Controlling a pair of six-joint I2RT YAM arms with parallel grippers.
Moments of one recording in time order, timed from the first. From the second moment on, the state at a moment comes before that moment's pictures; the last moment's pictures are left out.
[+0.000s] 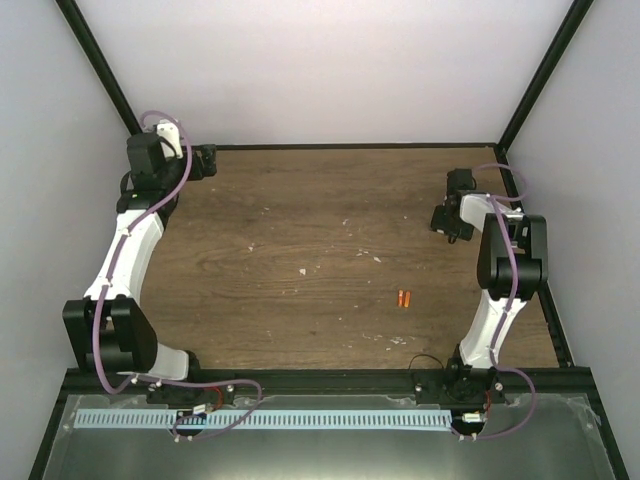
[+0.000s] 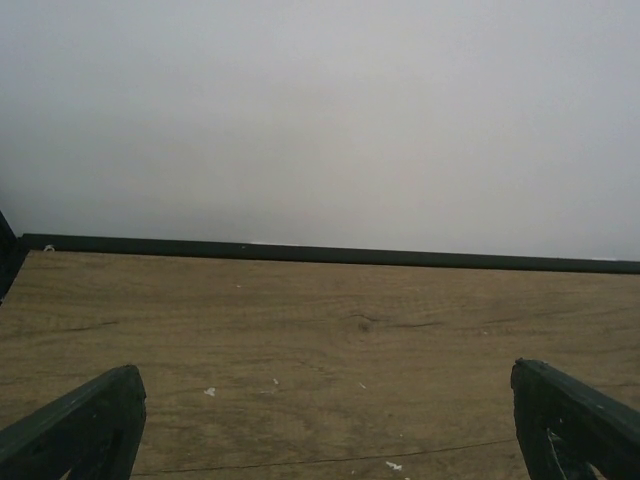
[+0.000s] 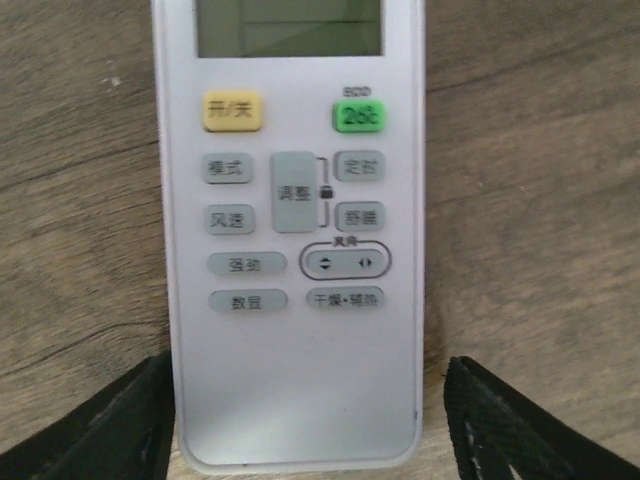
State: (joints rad) left arm 0.05 1.42 1.24 -0.18 0.20 -0.13; right arm -0.05 1.93 1.25 -0.51 0.15 0.28
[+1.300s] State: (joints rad) left arm -0.03 1.46 1.14 -0.07 0.41 -0.44; right arm 0.43 1.81 1.23 -0.23 -0.06 0.02
